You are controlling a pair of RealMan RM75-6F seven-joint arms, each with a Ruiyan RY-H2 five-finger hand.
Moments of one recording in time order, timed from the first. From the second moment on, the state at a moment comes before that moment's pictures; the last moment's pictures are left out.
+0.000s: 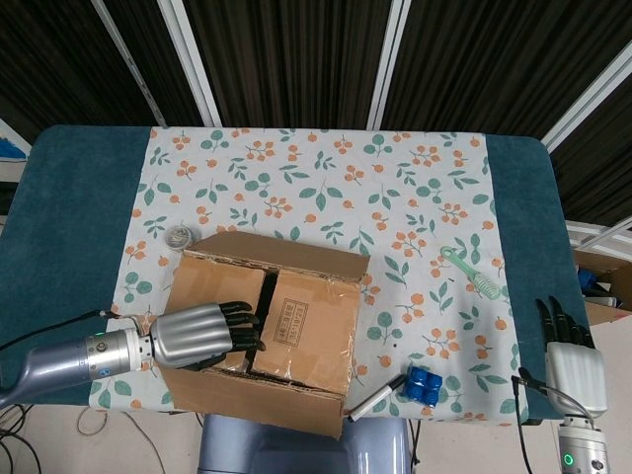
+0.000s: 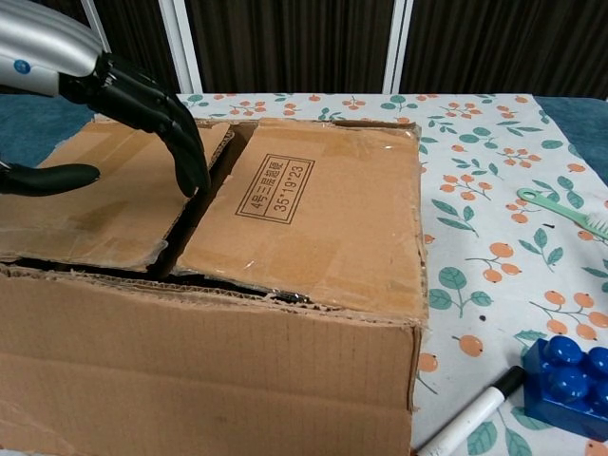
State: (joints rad) left arm -1.02 -0.80 0.11 -1.84 2.14 0.88 -0.48; right arm 0.00 -1.25 0.07 -1.78 -1.39 1.55 -0.45
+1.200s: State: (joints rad) left arm -1.05 -0.86 0.17 -1.85 2.11 0.84 -0.35; right arm 0.00 -1.23 0.08 -1.79 -1.39 1.55 -0.42
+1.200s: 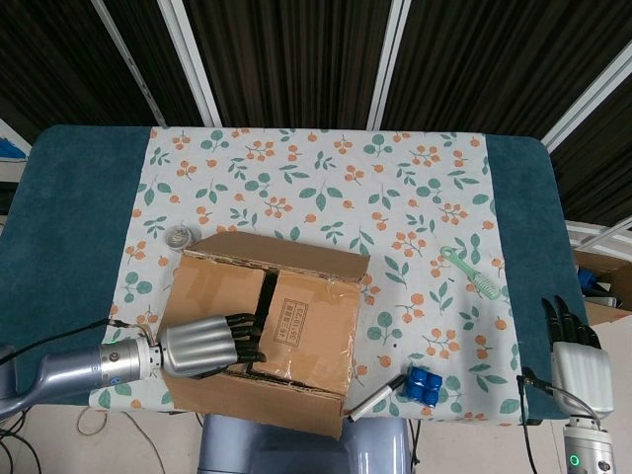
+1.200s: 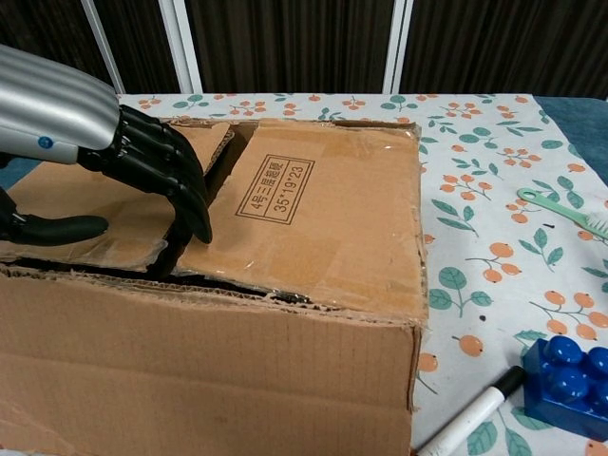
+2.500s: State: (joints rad) left arm -1.07 -0.85 0.15 -1.88 2.02 0.80 -0.25; right arm 0.00 -1.22 0.07 -1.79 -1.39 1.55 -0.41
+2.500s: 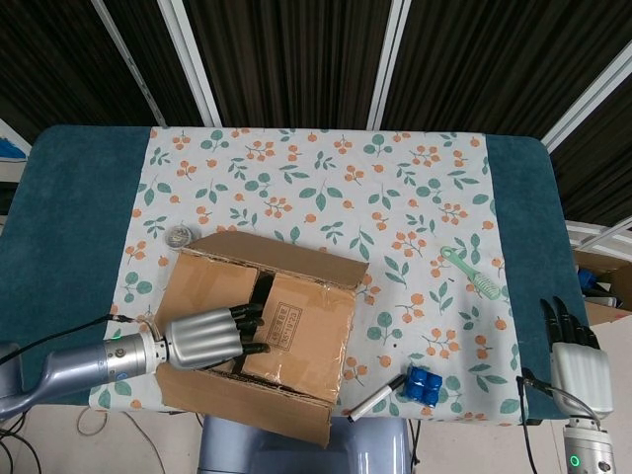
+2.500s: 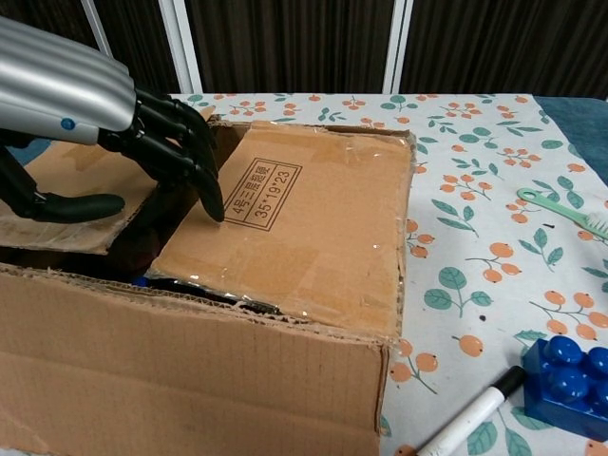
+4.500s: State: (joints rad) left arm -0.98 -0.40 0.07 -1.99 2.02 0.88 -0.47; right arm 0.01 -1.23 0.06 -1.77 -1.38 1.52 -0.40
